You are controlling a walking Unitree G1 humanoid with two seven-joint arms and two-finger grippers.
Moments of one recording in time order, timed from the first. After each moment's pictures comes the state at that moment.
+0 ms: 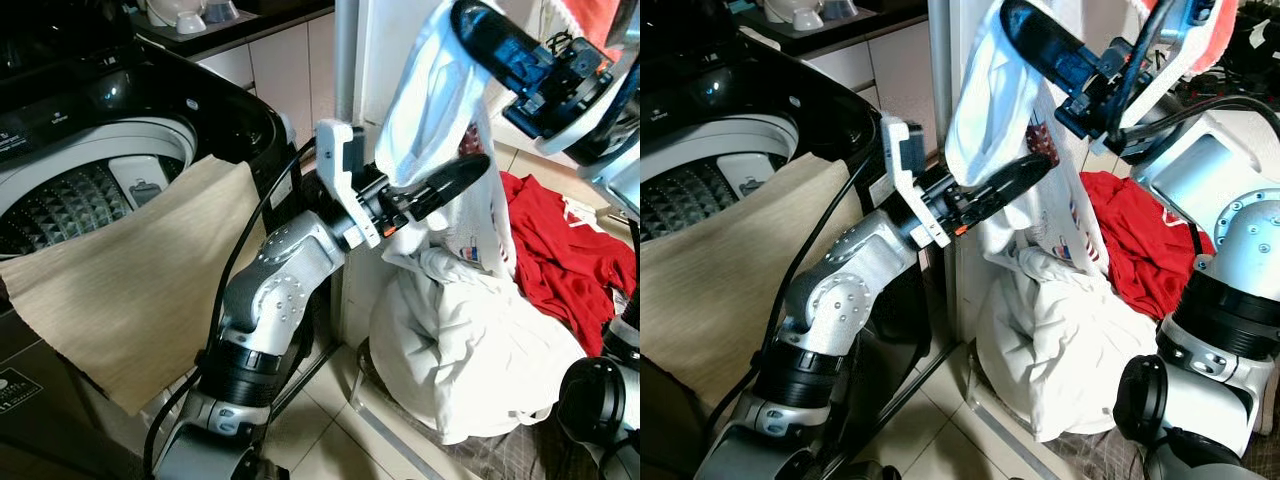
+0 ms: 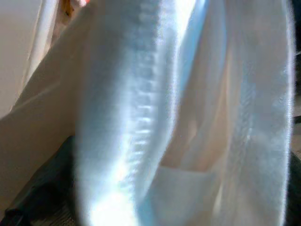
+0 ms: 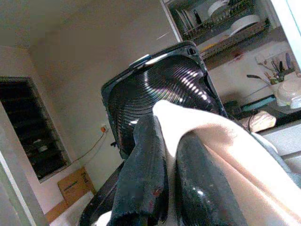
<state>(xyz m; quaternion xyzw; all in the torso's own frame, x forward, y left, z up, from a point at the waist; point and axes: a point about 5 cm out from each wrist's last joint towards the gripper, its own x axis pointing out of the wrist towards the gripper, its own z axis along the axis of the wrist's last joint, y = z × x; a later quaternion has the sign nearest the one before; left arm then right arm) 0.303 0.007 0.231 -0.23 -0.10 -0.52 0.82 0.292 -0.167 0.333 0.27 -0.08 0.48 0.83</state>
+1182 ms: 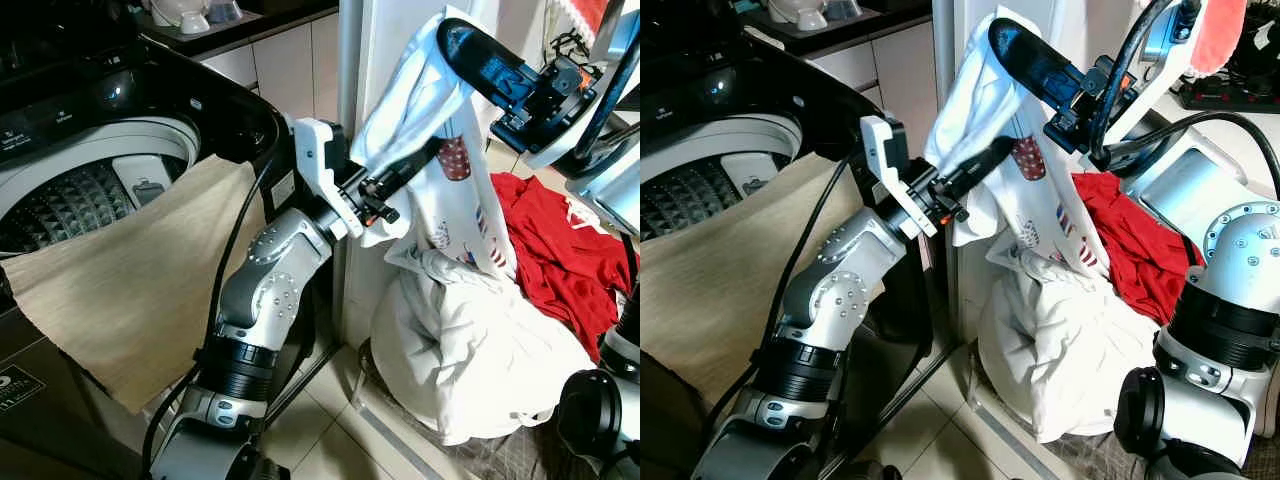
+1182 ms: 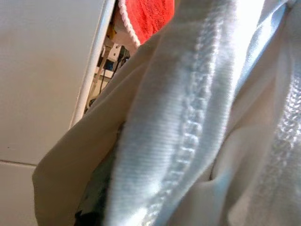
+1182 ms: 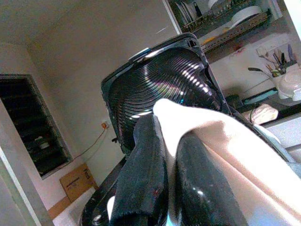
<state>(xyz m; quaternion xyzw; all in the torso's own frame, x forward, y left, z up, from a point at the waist) 0.316 0.024 0.225 -0.23 -0.13 -0.47 0.84 0.289 -0.164 0.325 0.28 -0.07 0.48 0.83</state>
